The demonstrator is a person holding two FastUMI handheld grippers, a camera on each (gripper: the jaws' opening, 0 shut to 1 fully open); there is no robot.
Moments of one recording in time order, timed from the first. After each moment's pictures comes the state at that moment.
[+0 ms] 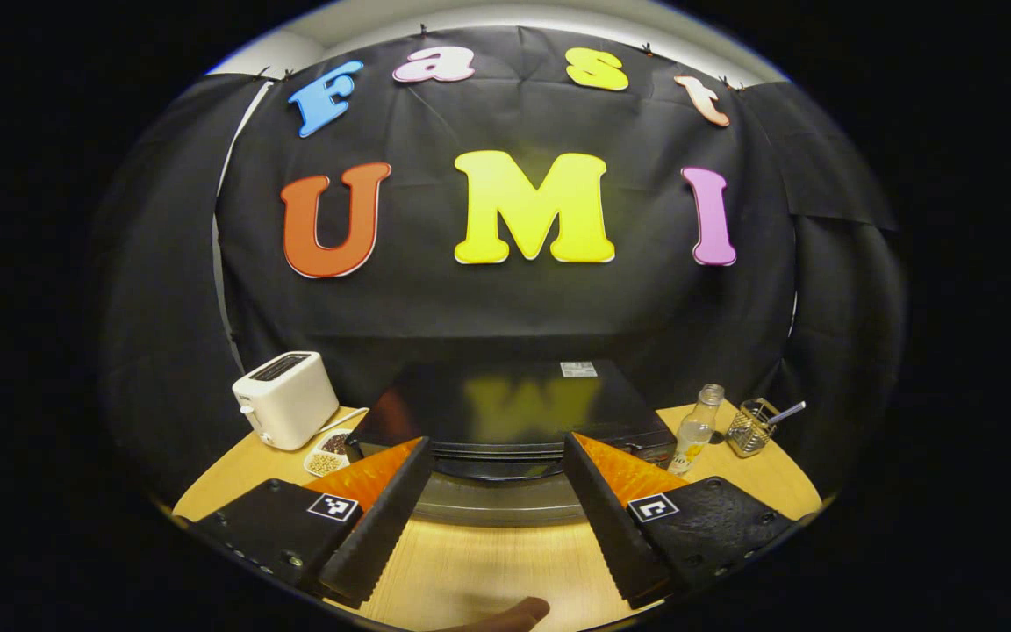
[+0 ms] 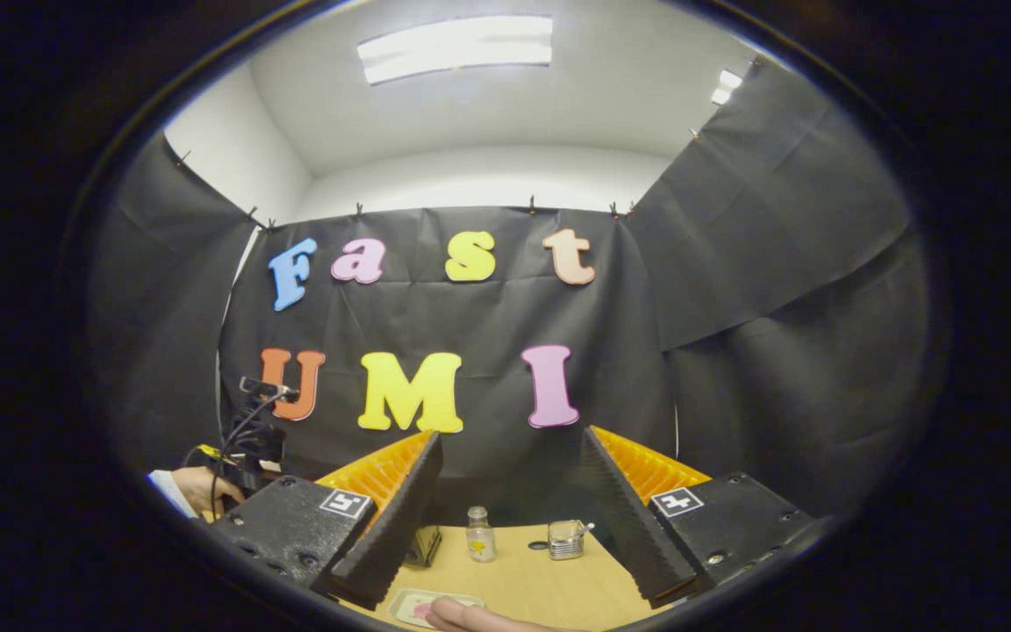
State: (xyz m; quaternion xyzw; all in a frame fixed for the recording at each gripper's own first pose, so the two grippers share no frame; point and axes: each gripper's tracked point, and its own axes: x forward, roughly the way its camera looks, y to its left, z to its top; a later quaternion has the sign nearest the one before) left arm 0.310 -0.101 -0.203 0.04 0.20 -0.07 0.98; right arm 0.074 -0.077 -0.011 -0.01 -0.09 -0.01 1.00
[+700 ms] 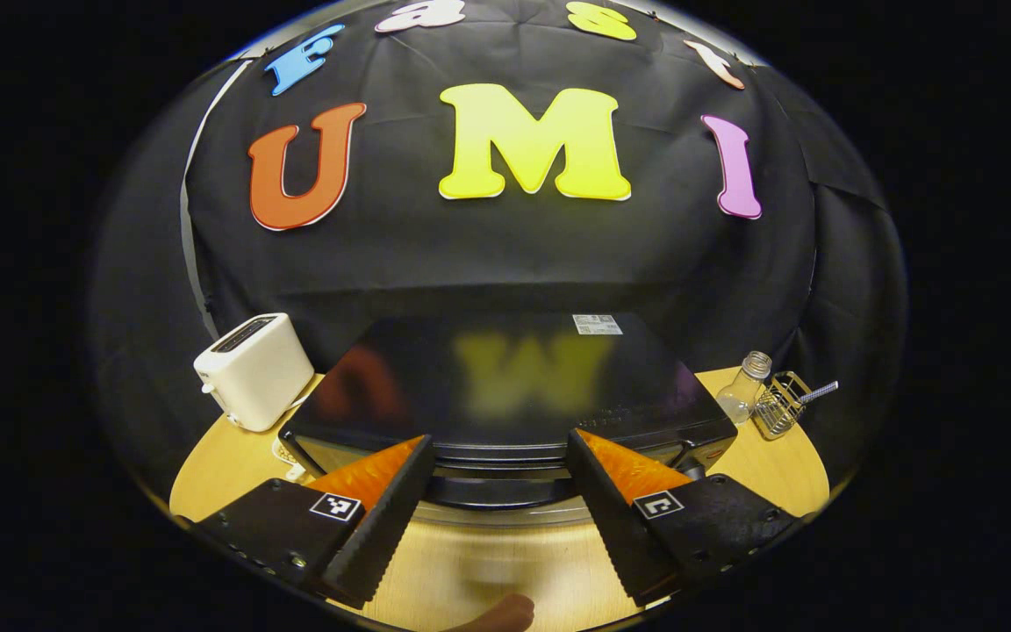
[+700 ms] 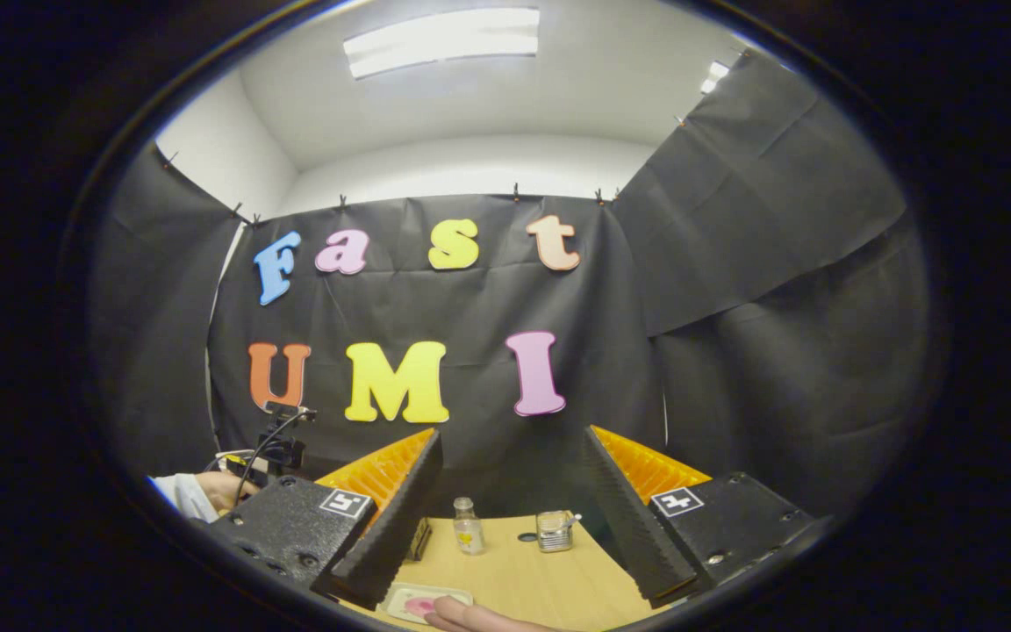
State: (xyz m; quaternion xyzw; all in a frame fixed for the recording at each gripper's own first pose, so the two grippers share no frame) left arm 0.351 -0.109 -0.254 0.03 0.27 -0.08 0.96; right arm 0.070 -0.093 -0.018 0.00 -0.07 -0.03 1.00
